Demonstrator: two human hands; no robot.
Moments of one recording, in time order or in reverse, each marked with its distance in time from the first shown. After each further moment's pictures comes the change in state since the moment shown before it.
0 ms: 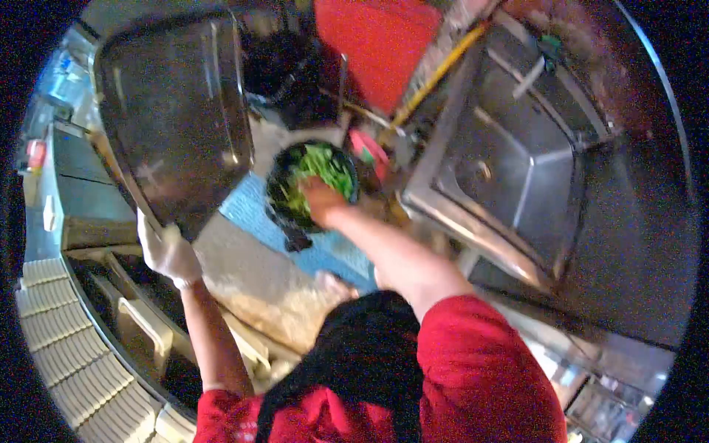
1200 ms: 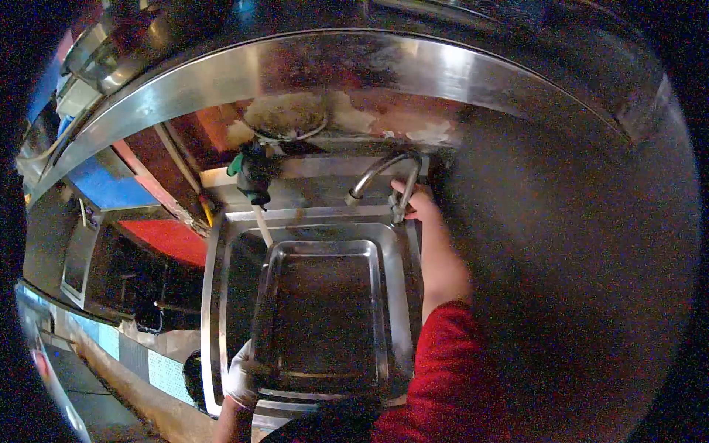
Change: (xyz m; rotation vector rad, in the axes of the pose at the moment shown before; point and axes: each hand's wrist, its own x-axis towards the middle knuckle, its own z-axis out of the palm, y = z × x) left_hand -0.148 0.436 0.291 -0.941 -1.456 -1.164; right_hand -0.274 0.539 -0.558 1.048 0.985 0.745
